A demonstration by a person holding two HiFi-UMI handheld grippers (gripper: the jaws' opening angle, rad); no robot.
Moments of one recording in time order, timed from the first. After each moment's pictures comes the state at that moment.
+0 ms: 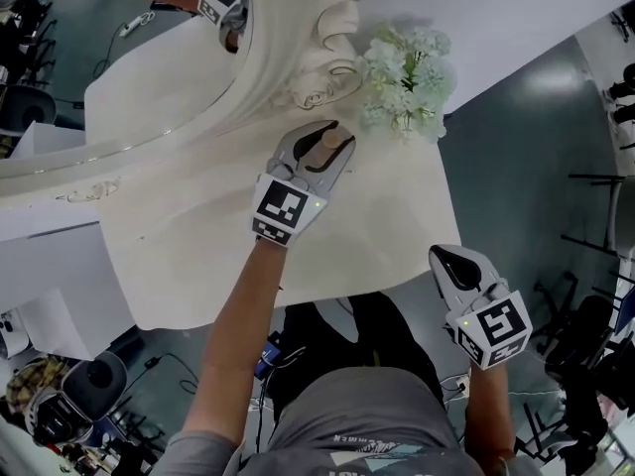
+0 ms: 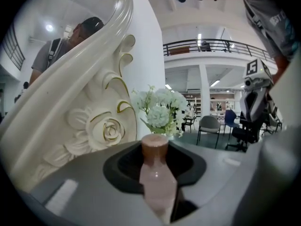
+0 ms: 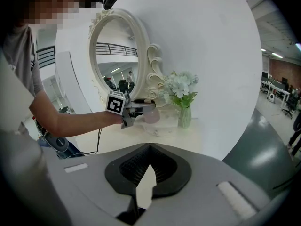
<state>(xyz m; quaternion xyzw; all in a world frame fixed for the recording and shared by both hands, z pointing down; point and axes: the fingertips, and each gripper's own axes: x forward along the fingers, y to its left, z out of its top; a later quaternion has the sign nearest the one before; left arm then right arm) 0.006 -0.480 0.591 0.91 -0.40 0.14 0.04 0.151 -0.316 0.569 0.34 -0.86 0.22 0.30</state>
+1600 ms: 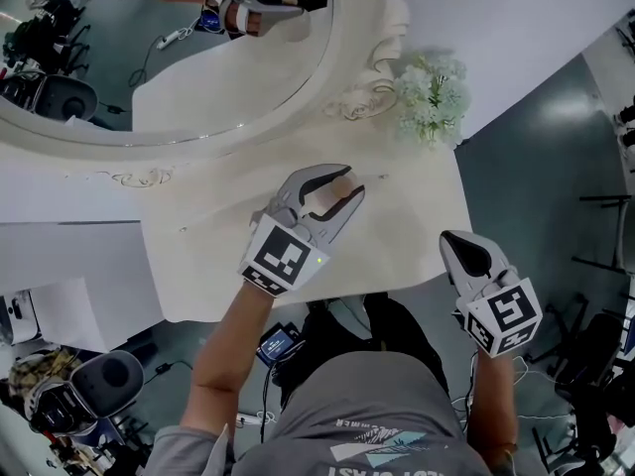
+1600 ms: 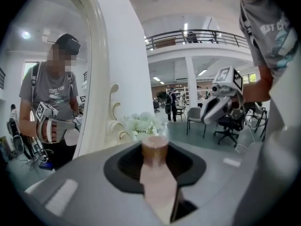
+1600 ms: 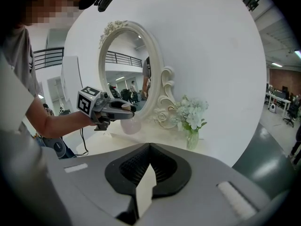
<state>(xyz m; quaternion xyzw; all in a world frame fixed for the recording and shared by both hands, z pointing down) -0.033 -0.375 0.473 0.91 -0.34 0.22 0.00 0.104 -0.314 0.492 0.35 -0.89 0.17 0.25</state>
